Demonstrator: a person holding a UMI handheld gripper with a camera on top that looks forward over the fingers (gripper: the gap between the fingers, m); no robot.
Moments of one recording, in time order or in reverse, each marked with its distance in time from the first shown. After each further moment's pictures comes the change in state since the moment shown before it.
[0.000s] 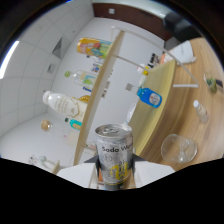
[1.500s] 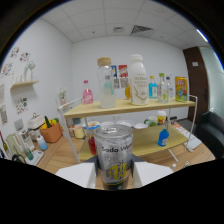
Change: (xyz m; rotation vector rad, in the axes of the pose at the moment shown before) arm -0.021 0.052 -0.028 -0.030 0.248 -1.080
